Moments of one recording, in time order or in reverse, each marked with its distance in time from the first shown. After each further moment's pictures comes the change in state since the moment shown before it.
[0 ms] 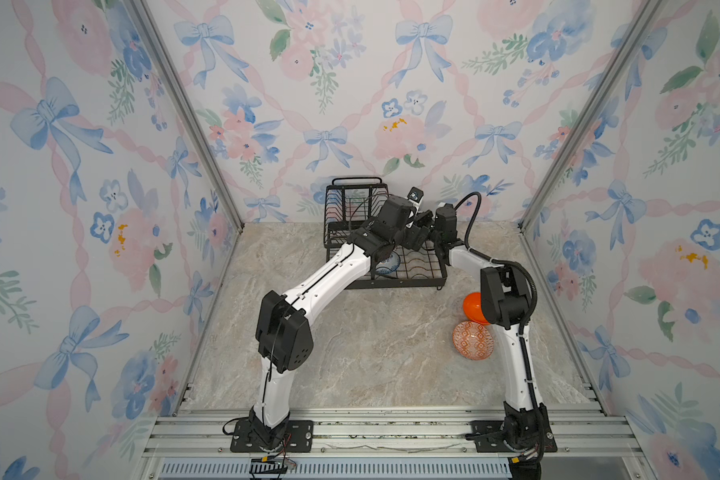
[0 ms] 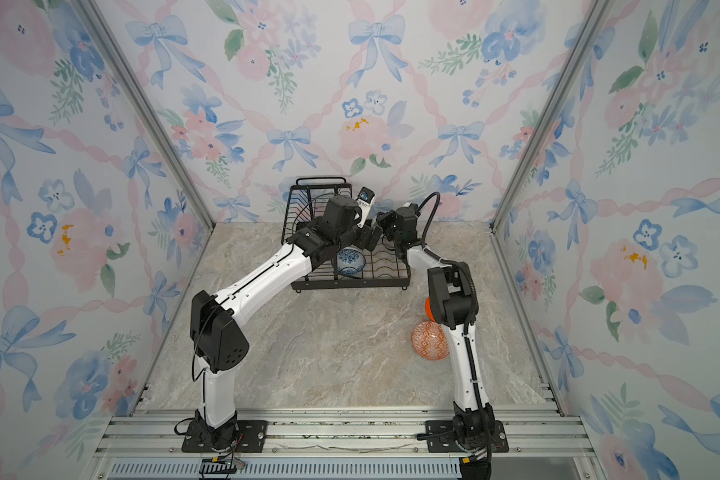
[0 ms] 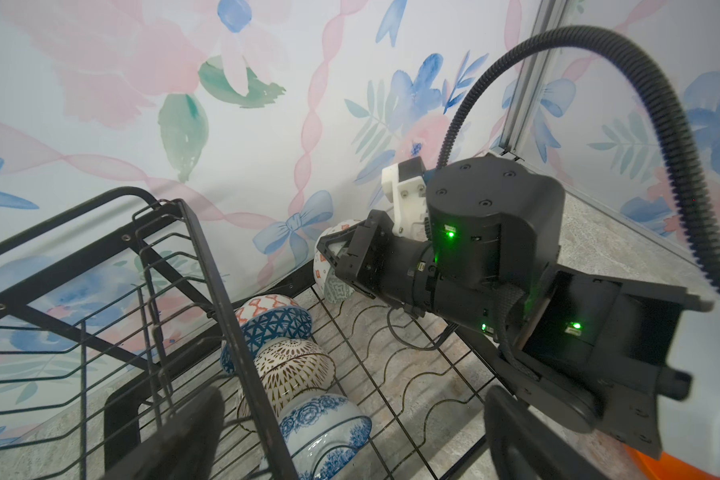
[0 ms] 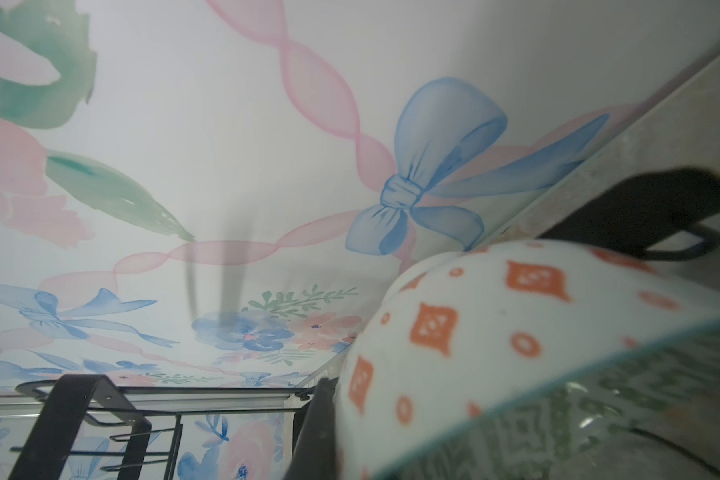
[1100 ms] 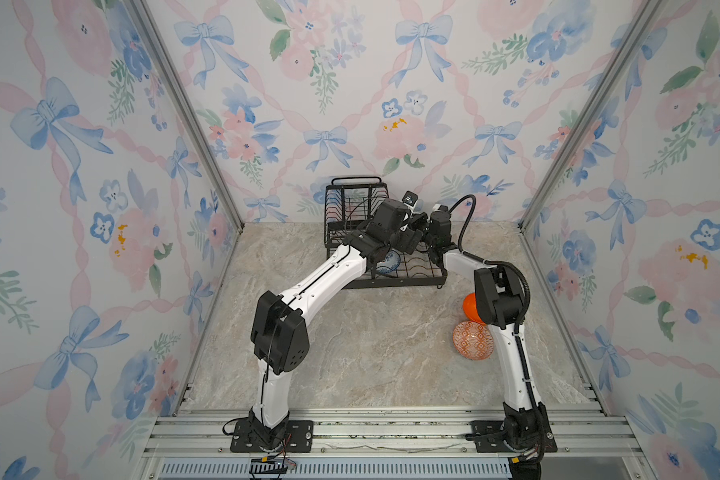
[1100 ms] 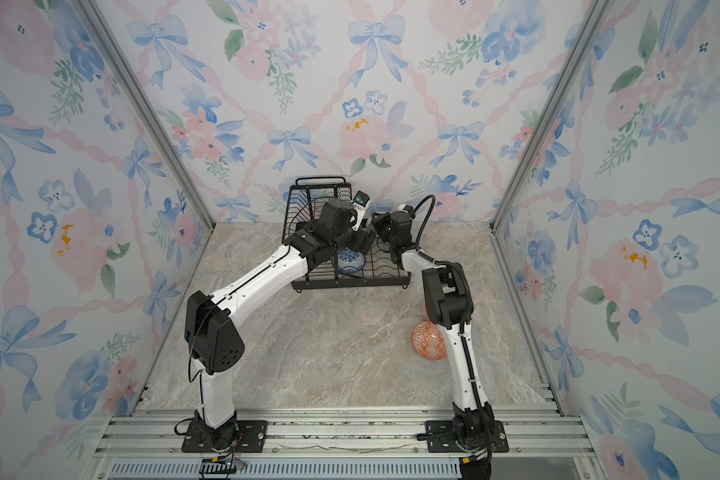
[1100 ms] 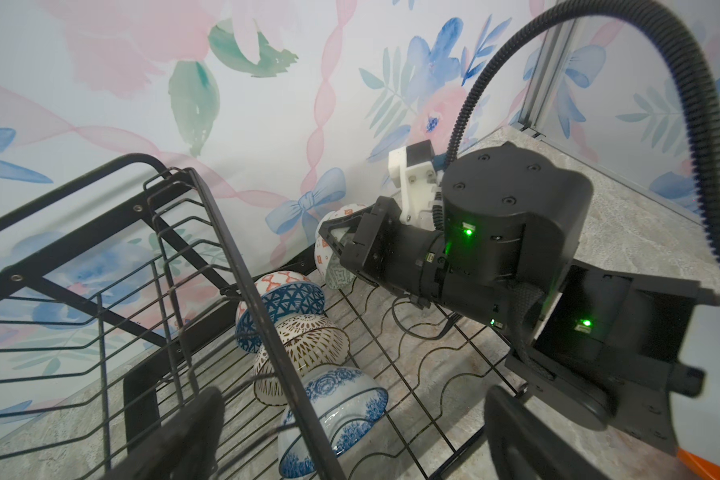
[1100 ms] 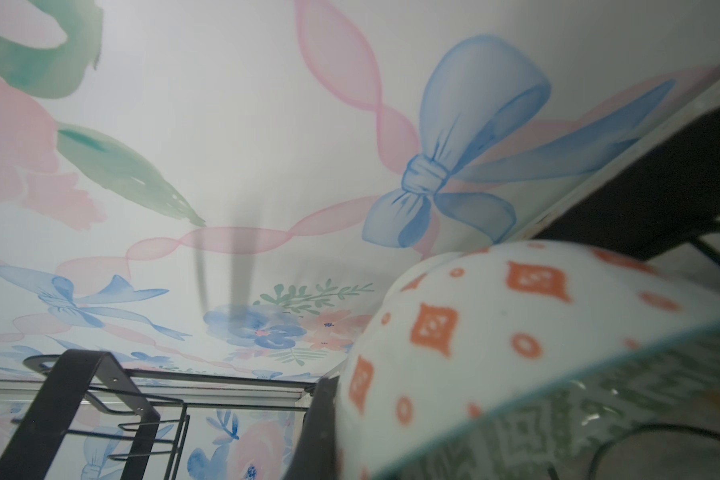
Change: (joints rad) left arm 0.022 -0.031 -0.066 0.000 -0.008 0.018; right arm 0.026 0.034 -0.013 0.117 0.022 0.023
